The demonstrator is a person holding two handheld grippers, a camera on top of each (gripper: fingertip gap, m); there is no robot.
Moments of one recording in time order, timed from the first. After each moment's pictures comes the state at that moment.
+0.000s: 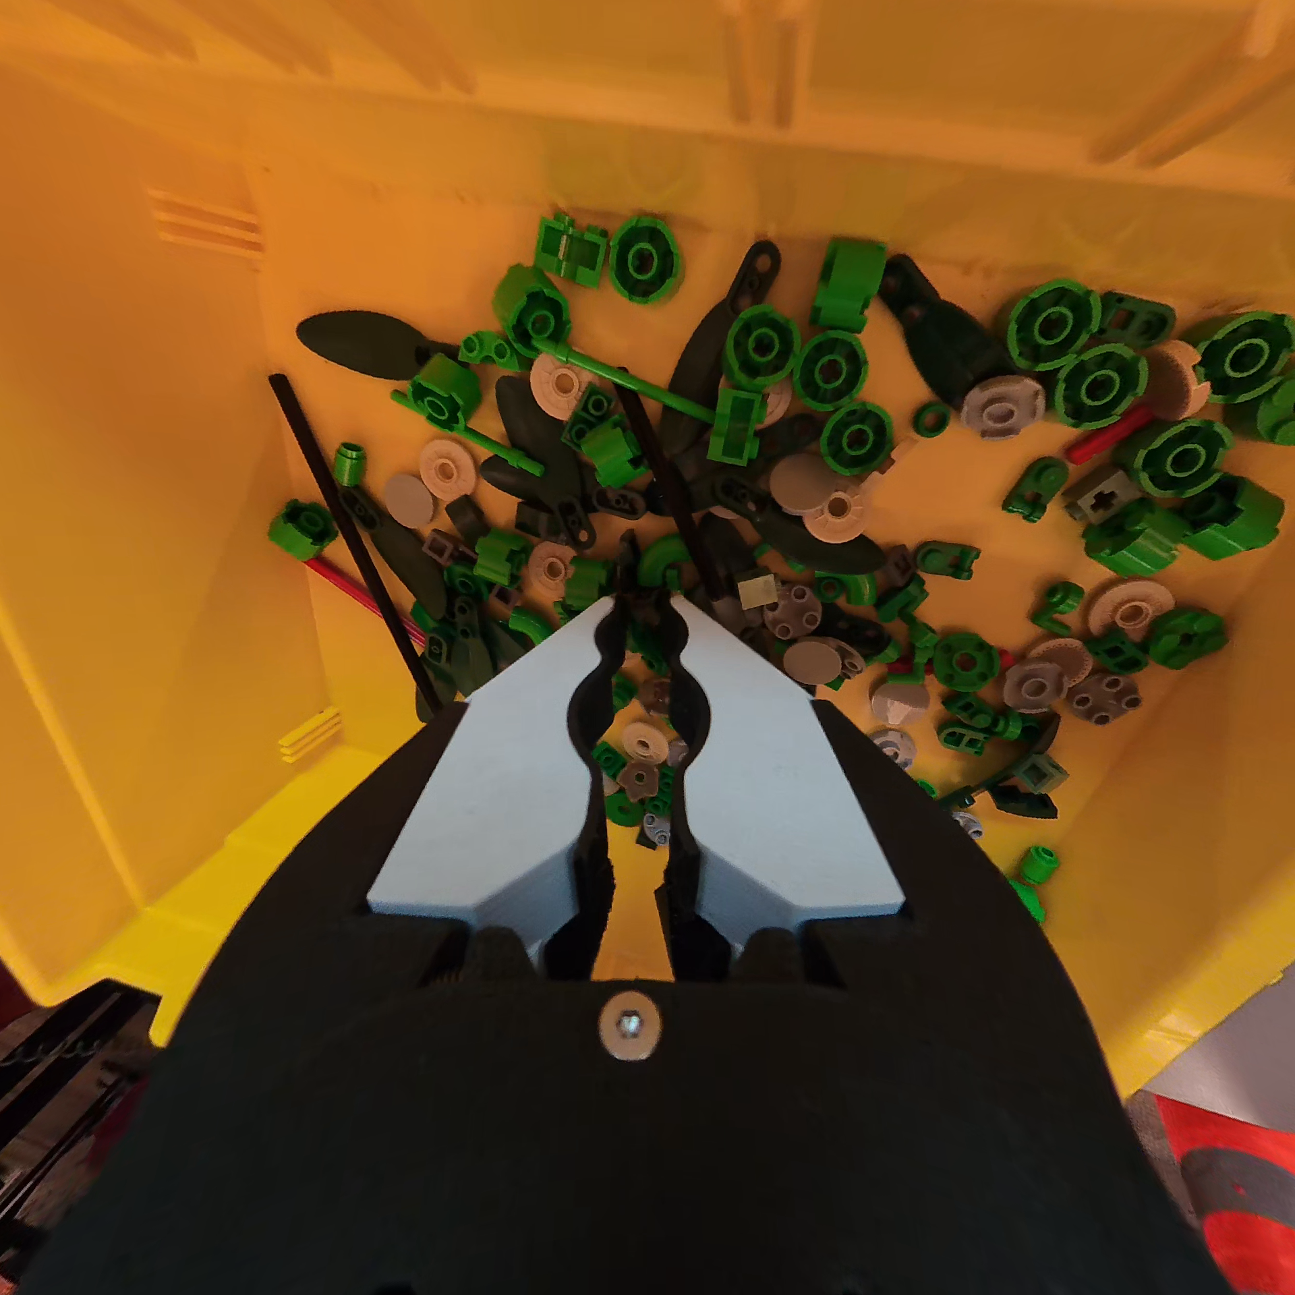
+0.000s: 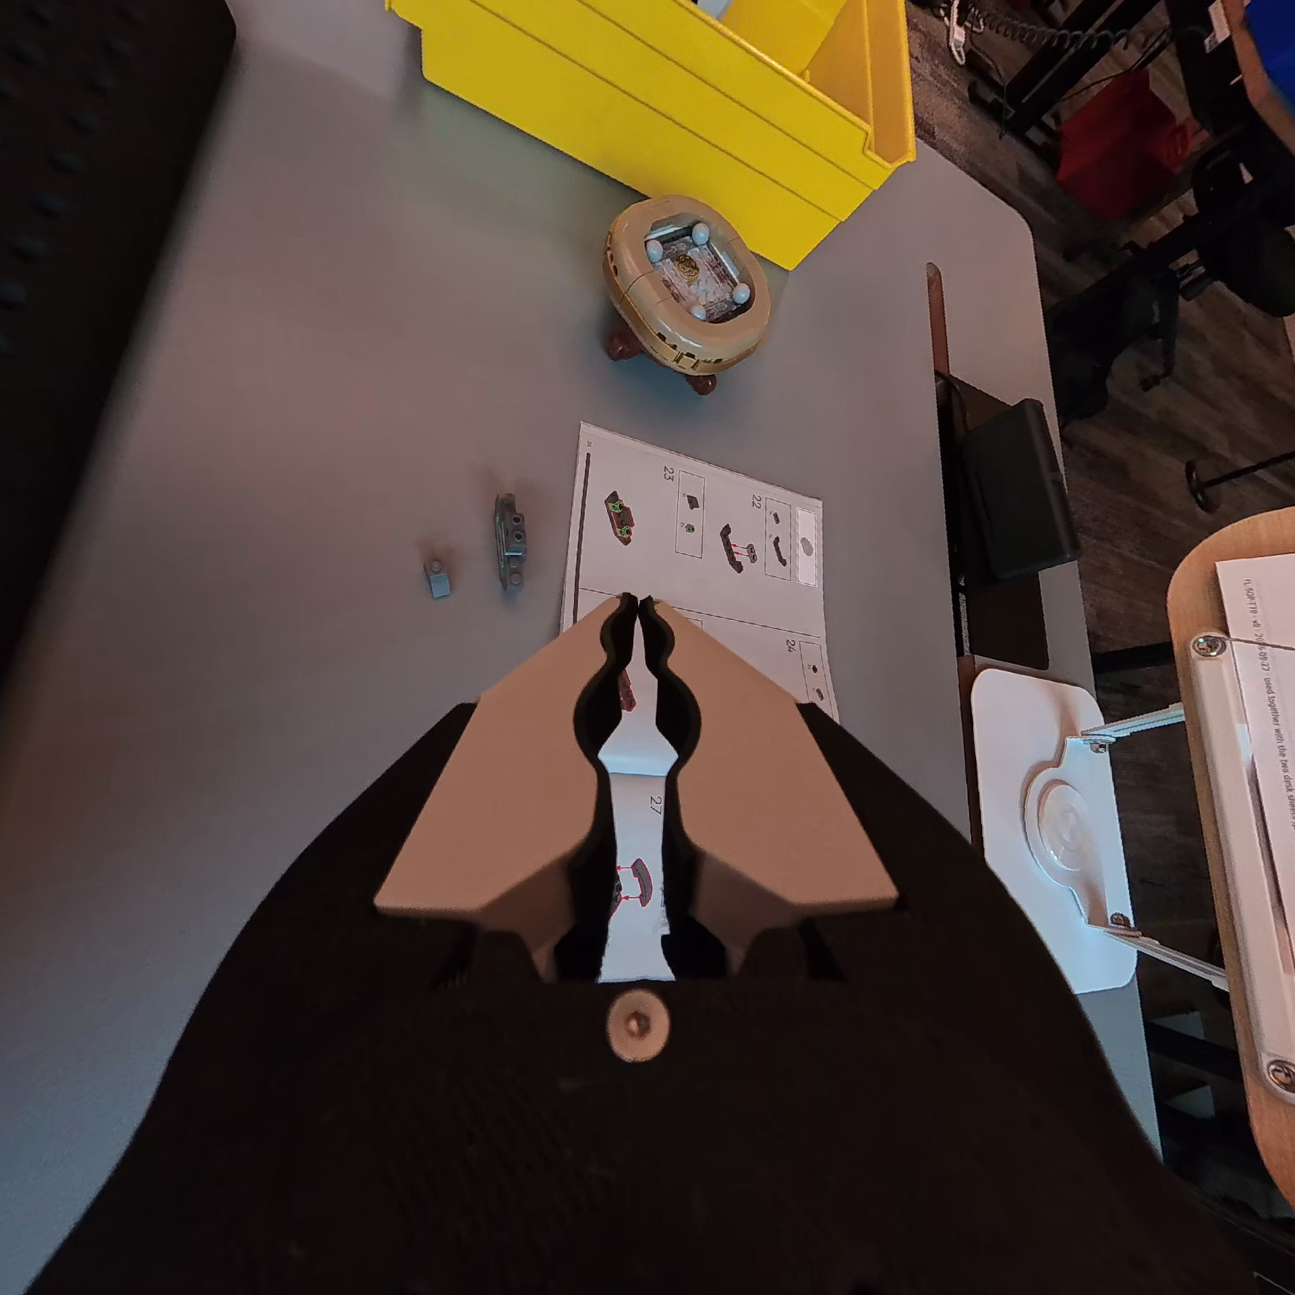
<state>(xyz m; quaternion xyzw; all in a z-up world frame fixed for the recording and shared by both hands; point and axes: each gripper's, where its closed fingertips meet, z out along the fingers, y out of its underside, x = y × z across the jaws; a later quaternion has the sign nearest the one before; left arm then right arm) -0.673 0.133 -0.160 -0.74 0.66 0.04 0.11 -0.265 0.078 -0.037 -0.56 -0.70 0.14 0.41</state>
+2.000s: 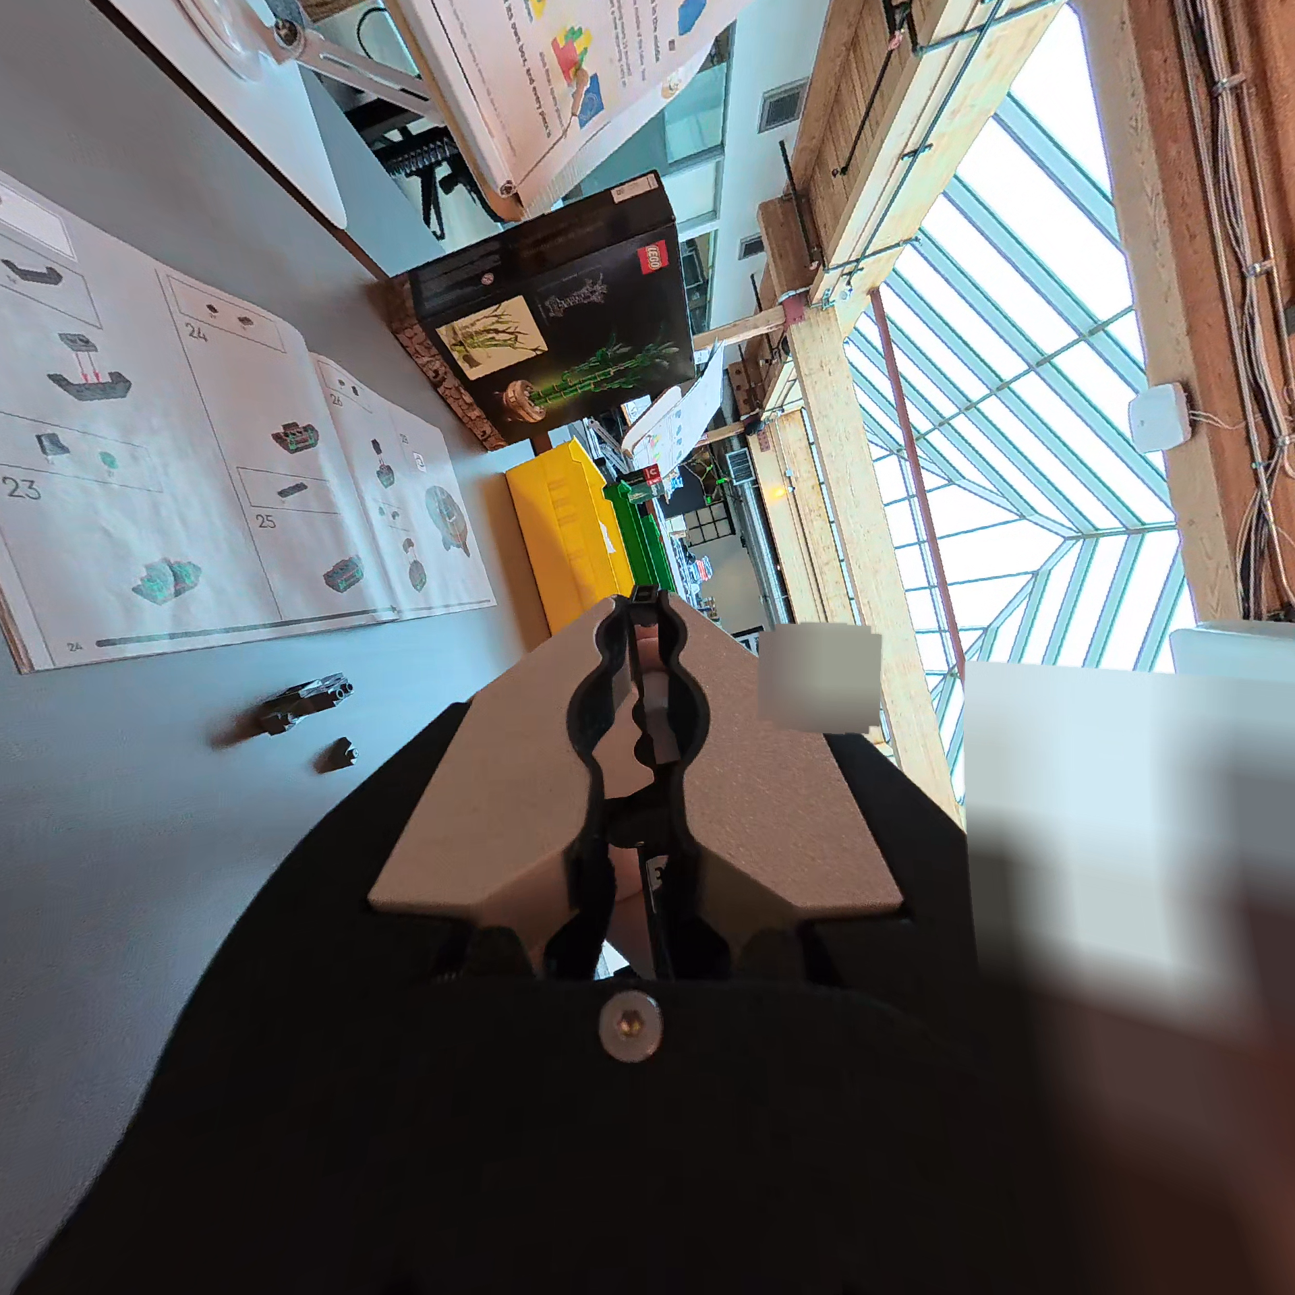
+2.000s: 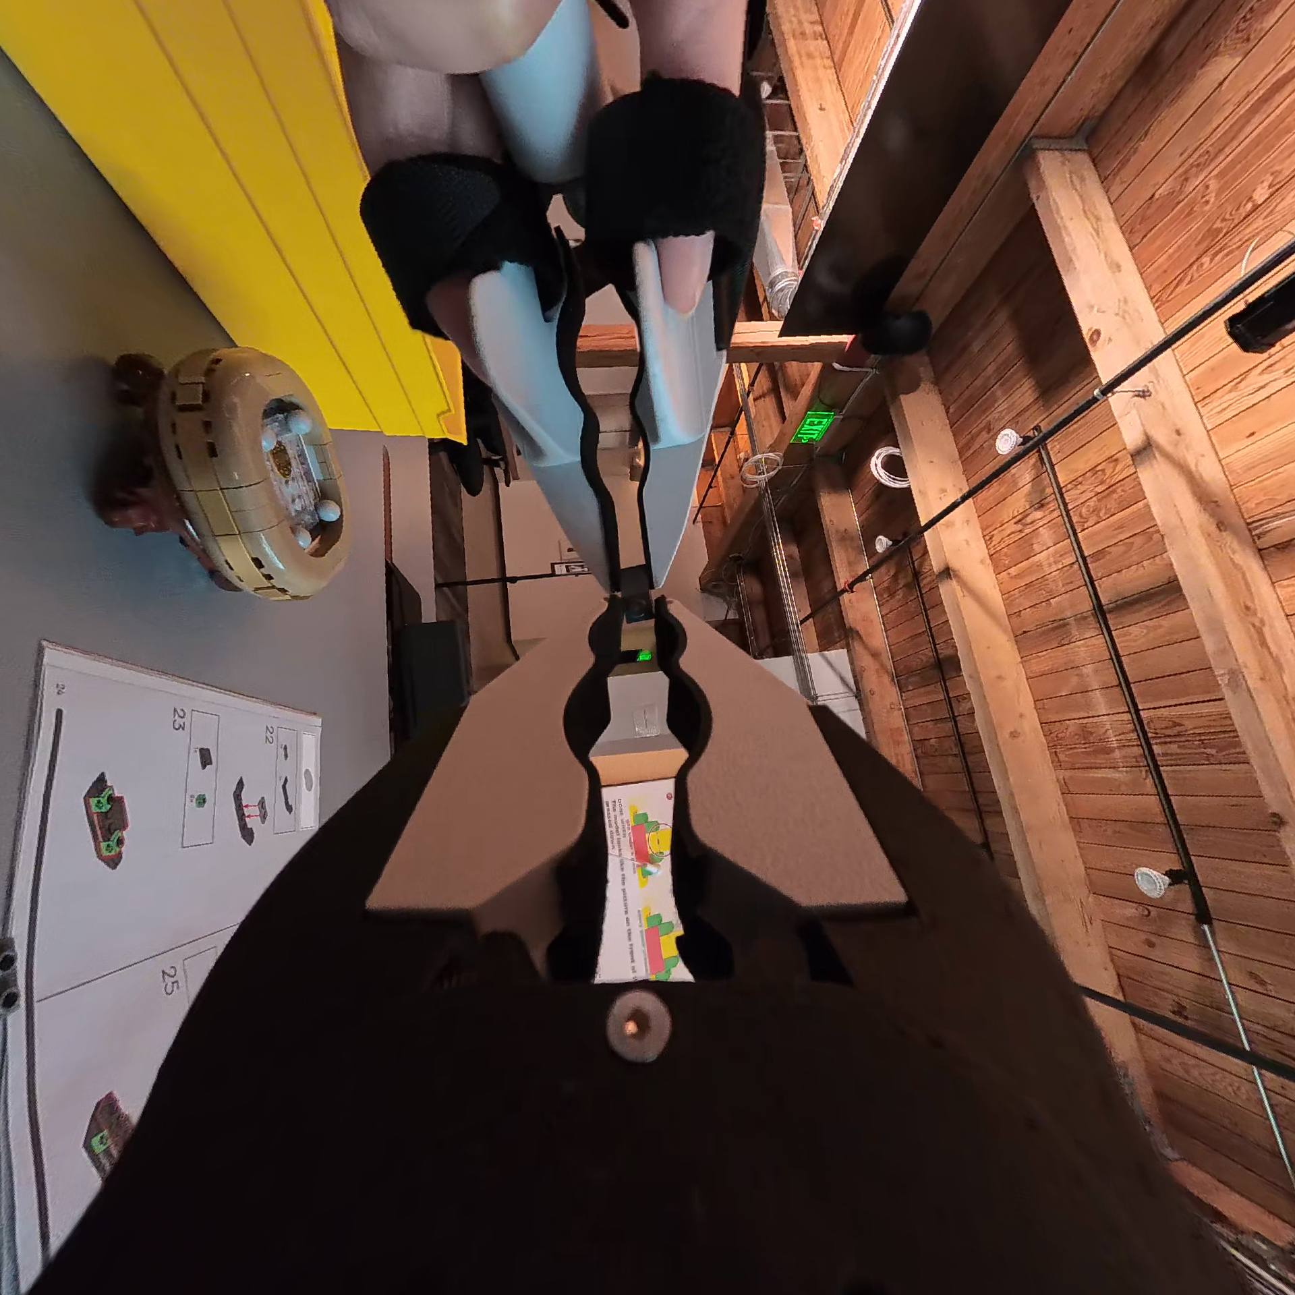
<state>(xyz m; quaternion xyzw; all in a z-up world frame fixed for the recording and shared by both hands) -0.391 0.066 0.011 -0.68 -0.05 -0.68 0.26 -0.403 0.062 0.011 -0.24 -0.59 -0.29 0.71</state>
